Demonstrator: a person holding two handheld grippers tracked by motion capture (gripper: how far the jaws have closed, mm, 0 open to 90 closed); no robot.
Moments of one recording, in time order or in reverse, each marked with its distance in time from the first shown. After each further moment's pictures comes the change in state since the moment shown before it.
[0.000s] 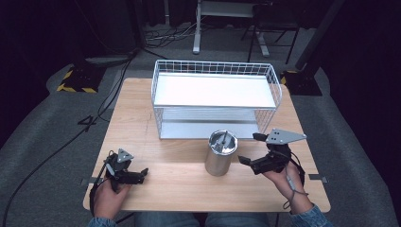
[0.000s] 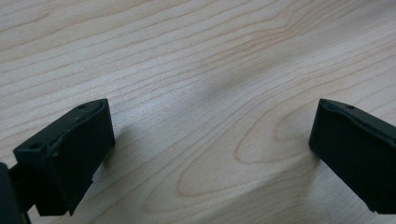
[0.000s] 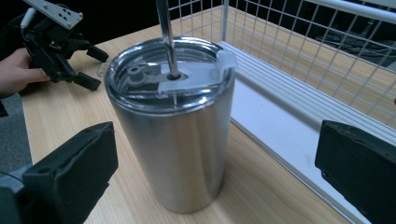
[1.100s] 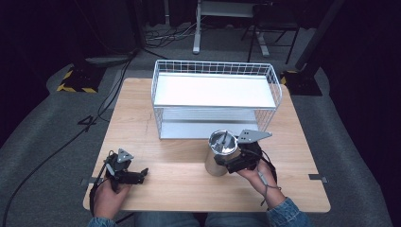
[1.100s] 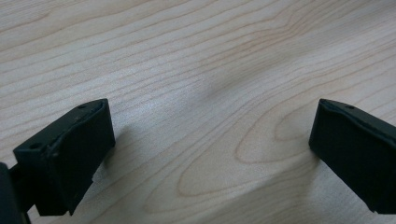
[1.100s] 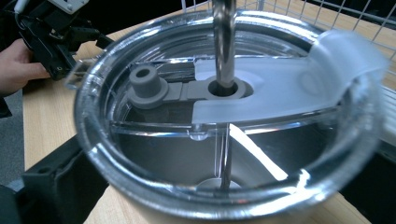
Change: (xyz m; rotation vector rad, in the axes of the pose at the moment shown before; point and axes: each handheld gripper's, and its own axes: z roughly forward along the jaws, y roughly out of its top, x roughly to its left) left arm 0.000 0.000 0.000 -0.001 0.000 0.000; right arm 0.015 -0.004 0.073 0.046 0.079 0.009
